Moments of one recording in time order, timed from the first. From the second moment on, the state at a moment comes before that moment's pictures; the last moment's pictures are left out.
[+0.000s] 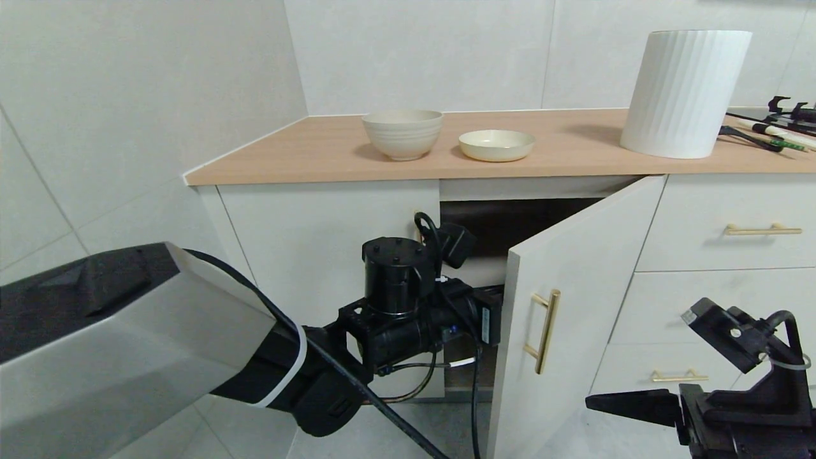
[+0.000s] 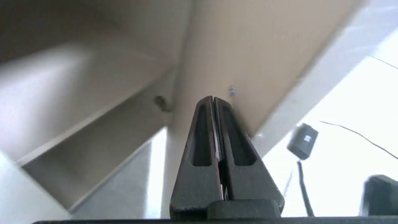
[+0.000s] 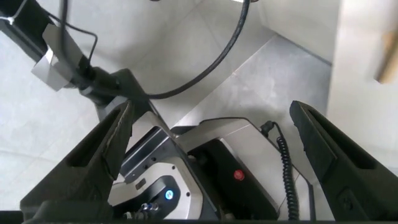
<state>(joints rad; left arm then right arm) -0.76 2.12 -1.00 -0.96 -0.24 -0.24 0.66 1.28 -0.36 -0.54 0.47 0.28</state>
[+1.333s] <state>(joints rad) -0.76 1.85 -0.78 -0.92 -0.34 -0.25 0.77 1.16 -0.30 -0.53 0.68 0.22</state>
